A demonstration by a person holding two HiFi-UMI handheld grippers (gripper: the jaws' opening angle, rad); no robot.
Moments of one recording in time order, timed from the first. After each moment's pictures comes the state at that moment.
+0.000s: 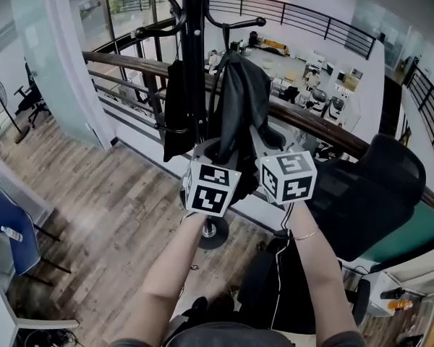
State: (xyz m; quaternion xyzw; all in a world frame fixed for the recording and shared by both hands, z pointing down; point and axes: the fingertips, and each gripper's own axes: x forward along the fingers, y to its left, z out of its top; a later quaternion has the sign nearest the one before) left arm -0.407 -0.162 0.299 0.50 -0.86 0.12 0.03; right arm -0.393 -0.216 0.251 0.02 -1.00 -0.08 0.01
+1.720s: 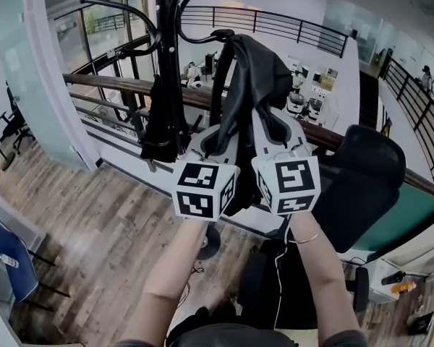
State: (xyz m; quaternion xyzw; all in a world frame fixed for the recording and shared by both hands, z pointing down) left arm -0.347 -0.170 0.185 0.57 -0.82 -0.03 -0.07; right arm -0.317 -0.200 0.136 0.12 -0.97 -0.20 -0.11
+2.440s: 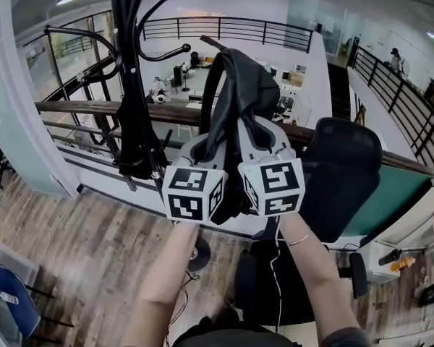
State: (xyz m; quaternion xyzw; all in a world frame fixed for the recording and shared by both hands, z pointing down) left arm -0.324 -0.210 0.187 0.62 -0.78 0.00 -0.06; right arm -0.291 -0.237 0.142 0.18 -0.96 -0.18 -0.09
